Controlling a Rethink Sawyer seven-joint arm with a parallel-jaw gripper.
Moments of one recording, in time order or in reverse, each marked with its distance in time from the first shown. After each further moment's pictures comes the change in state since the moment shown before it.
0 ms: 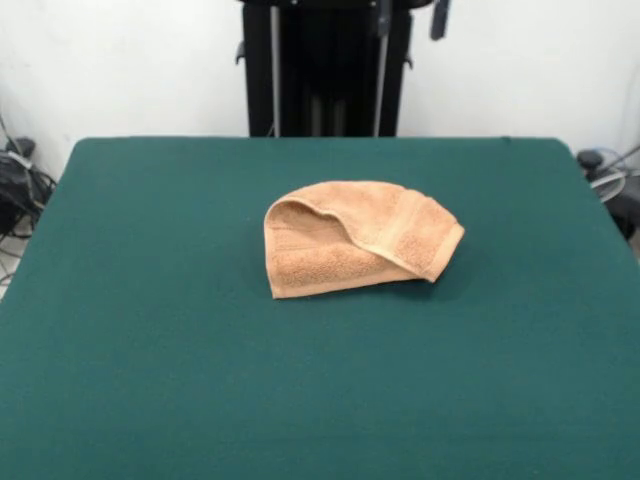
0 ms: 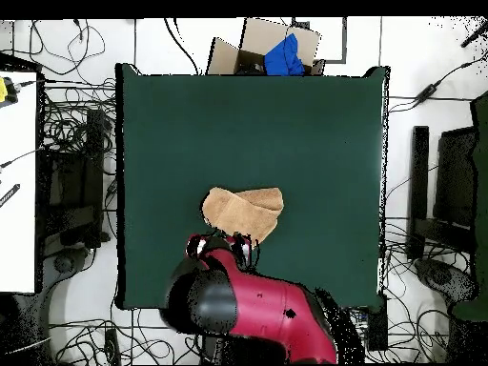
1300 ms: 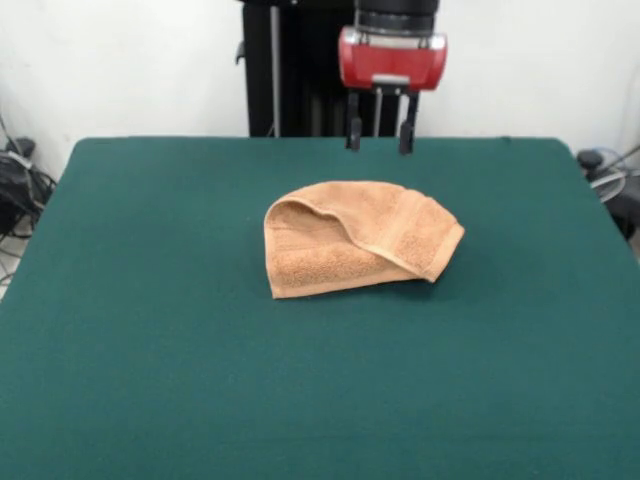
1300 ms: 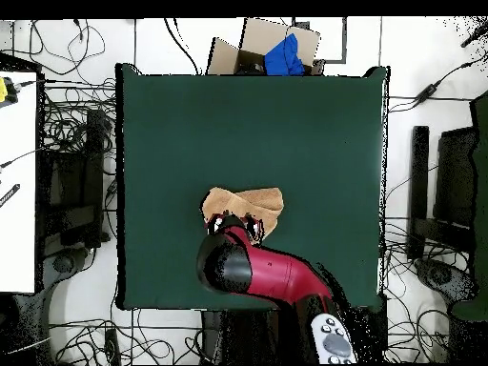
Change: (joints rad) arm -0.047 0.334 0.021 -0.053 0.001 -0.324 0.000
